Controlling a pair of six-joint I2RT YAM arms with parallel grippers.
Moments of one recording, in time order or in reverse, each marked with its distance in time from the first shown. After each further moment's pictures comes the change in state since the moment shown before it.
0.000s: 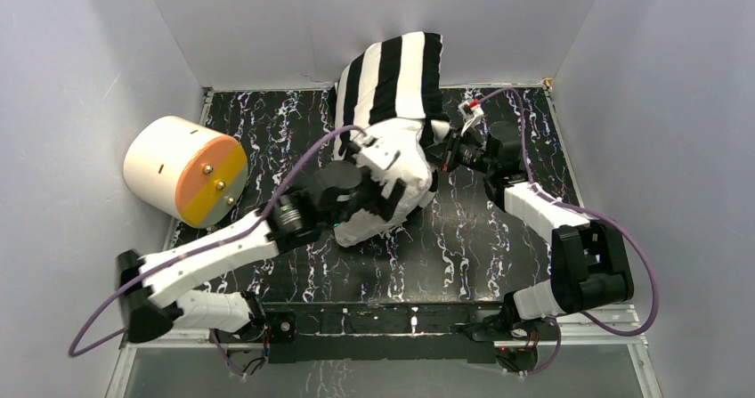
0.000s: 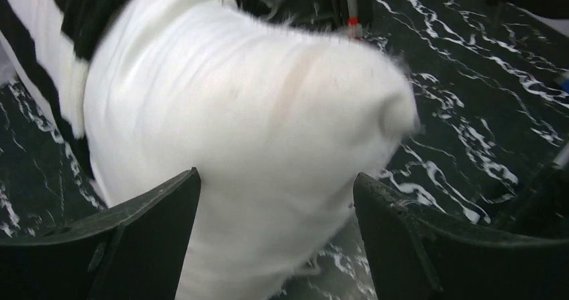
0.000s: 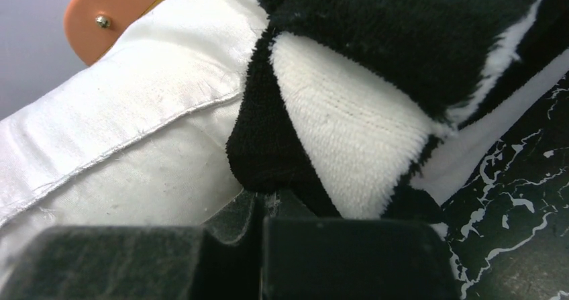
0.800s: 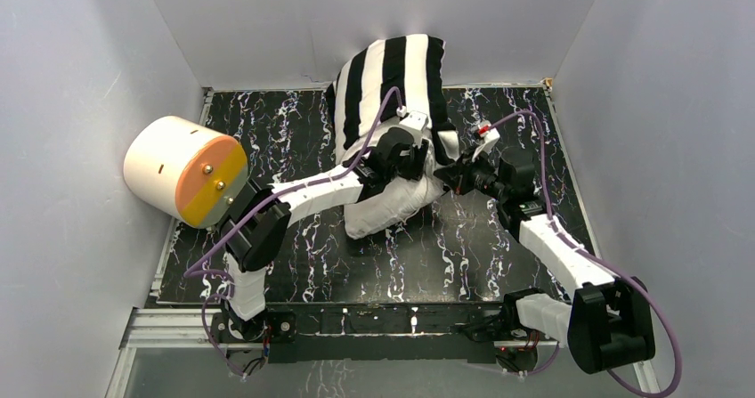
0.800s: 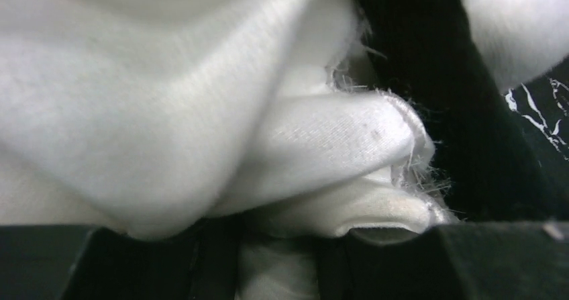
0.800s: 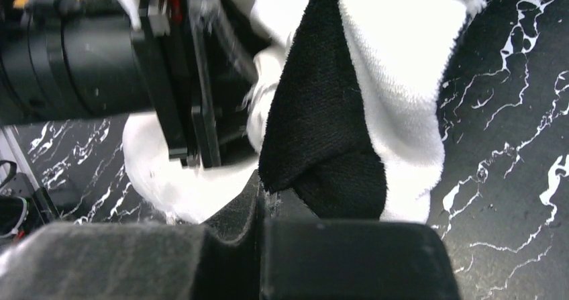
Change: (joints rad) left arm 0.213 0.736 0.282 0.338 0.087 -0.165; right arm 0.000 -0.296 -0.162 -0.230 0.179 -0.218
